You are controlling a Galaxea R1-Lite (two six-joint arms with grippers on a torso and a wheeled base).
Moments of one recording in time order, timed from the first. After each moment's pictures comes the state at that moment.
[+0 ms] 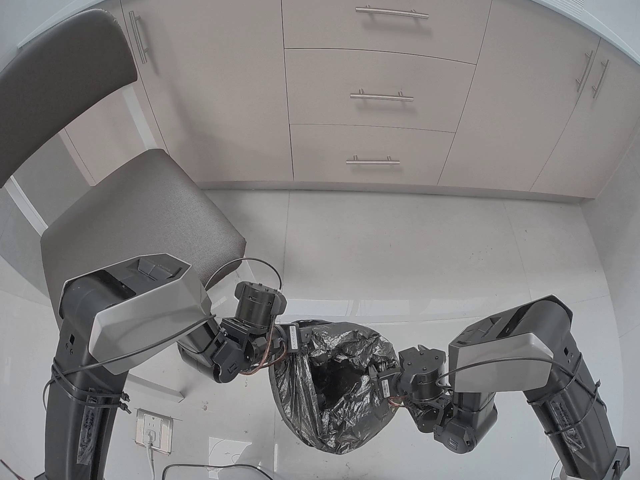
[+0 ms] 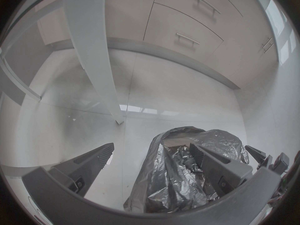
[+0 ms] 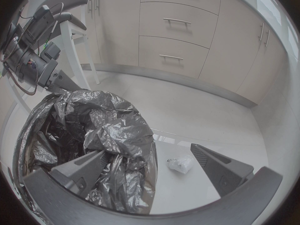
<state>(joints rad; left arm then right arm) -0.50 2.50 -1.11 -0.69 0.10 -0.41 0.65 2.65 -0.69 -1.55 -0.51 0.02</state>
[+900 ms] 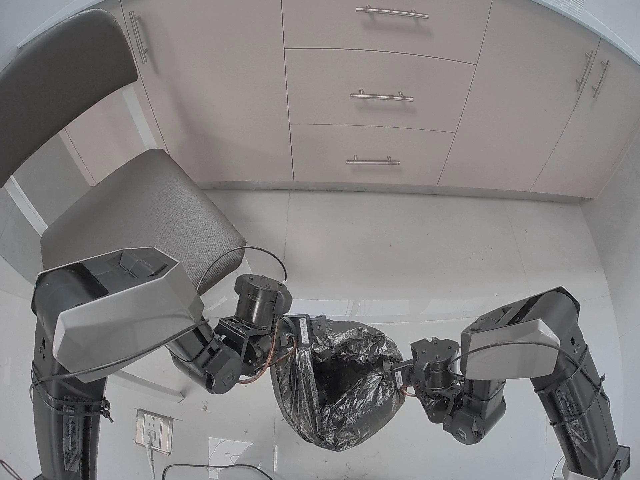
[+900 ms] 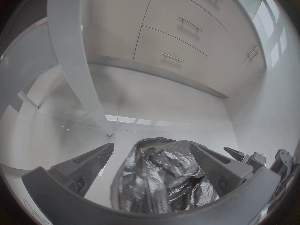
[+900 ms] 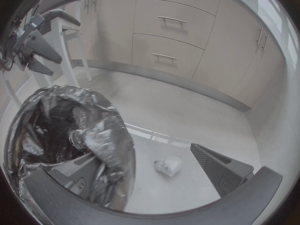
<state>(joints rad) -0.57 2.37 -0.98 -0.83 0.14 -0.42 0.58 2.64 -0.68 -1.55 -0.51 -0.05</state>
